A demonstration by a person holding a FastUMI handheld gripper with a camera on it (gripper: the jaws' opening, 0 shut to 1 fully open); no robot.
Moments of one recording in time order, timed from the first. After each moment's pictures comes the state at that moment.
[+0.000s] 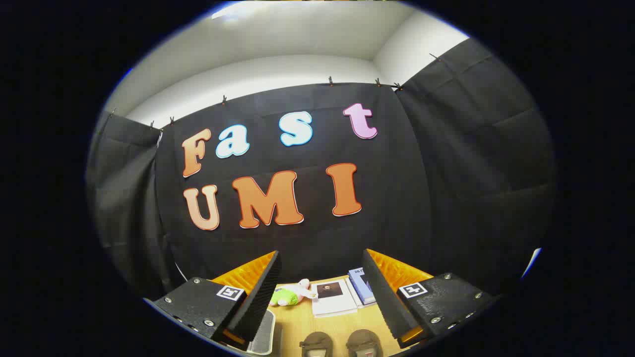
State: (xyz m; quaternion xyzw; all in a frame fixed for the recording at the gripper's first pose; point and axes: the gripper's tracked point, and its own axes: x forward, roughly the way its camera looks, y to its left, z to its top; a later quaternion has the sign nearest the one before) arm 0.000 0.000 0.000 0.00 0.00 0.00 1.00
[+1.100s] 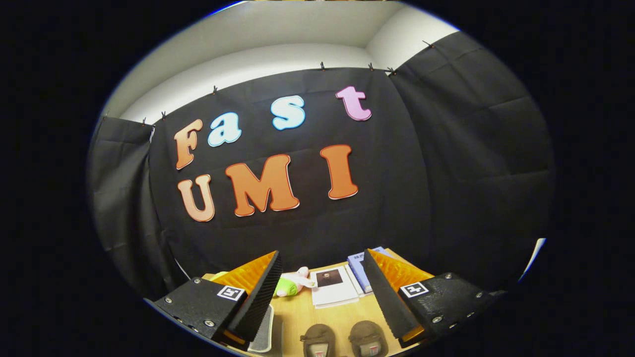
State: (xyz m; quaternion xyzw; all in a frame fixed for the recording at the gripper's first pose) arm 0.016 0.003 -0.061 0.02 0.08 0.01 1.00
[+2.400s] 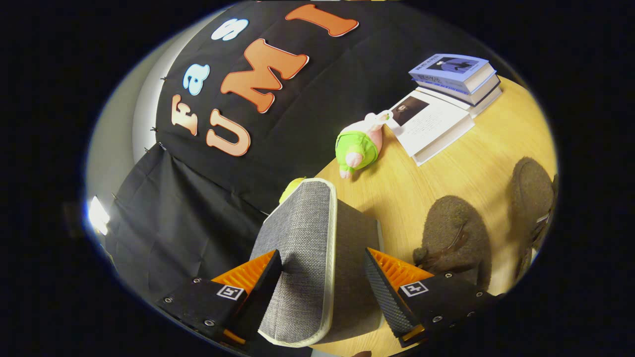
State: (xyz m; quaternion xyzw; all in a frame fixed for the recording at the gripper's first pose) arm -0.003 0.143 -0.353 0.30 0.39 0.21 0.84
